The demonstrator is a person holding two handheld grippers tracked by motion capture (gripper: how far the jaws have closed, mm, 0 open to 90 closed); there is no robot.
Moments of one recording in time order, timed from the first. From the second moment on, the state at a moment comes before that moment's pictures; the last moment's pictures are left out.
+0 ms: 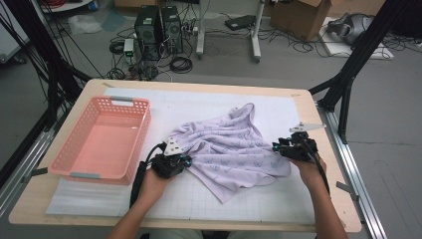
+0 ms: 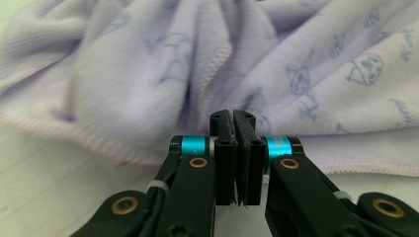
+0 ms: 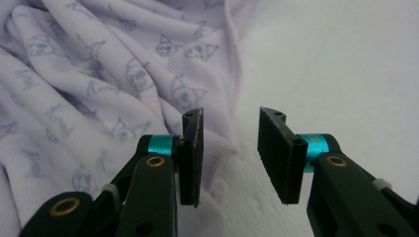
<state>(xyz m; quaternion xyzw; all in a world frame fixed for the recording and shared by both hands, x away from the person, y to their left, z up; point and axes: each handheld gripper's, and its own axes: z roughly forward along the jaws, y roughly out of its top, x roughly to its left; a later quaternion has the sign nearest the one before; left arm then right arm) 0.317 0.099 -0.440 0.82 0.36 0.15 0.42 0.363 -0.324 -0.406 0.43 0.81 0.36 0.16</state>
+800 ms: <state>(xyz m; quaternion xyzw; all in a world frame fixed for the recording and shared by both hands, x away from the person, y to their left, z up) 0.331 0.099 -0.443 0.79 0.38 0.19 0.44 0.423 -0.314 -0.409 0.48 0.75 0.29 0.36</state>
